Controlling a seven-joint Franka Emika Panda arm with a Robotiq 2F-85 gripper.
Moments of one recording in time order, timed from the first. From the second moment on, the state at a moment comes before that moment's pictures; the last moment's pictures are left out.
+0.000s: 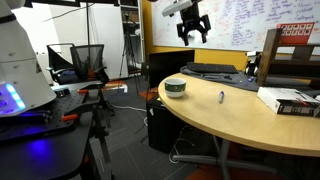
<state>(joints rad) 0.03 0.30 -0.03 -2.09 -0.10 2.67 -0.34</state>
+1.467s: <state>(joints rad) -0.04 0.91 0.03 -1.40 -0.16 2.41 -0.53</state>
